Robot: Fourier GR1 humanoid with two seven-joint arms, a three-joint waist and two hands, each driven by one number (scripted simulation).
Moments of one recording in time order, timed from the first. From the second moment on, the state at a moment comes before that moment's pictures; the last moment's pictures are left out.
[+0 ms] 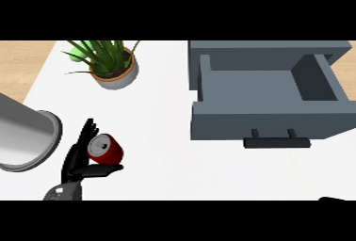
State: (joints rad) left arm -0.21 0.13 0.25 -0.70 -0.02 -0.11 -0.57; right arm 0.14 -0.09 -0.30 -2.23 -0.13 0.12 0.27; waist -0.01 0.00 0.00
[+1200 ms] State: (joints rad) left arm -0.44 0.08 0.21 -0.55 0.03 -0.20 -0.62; right arm 0.09 -0.09 -0.30 -2.24 -0.10 0.10 0.31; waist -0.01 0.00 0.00
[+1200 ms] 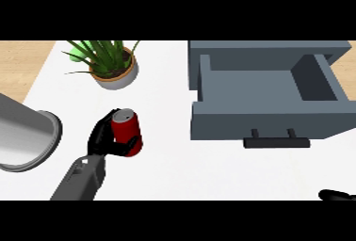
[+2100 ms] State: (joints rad) left arm -0.70 0.00 0.09 -0.78 0.11 0.08 -0.28; right arm 0.10 -0.08 -0.31 -2.26 -0.07 0.09 0.29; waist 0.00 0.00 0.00
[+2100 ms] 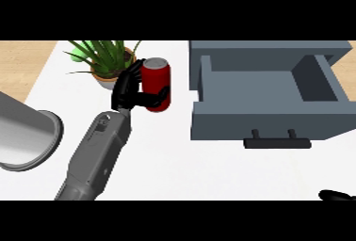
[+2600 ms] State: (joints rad) left arm -0.87 0.00 -0.06 -1.00 0.17 0.25 0.03; right arm 0.07 -0.10 -0.33 -2.24 -0.08 0.09 0.31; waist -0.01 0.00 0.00
